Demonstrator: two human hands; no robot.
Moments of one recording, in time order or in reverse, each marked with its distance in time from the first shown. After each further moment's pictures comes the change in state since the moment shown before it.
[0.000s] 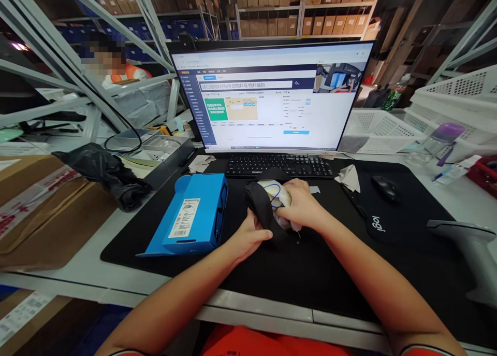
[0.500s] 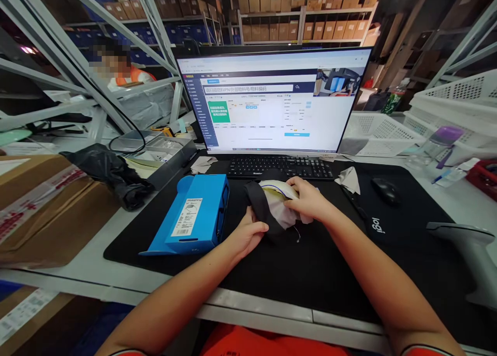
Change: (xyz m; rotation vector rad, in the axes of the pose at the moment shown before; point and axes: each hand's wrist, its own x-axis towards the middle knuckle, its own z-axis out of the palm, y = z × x) left_hand 0.004 0.009 0.009 -0.086 0.147 -0.017; right_hand 0.007 0.013 -0.009 0.149 -0.029 0.067
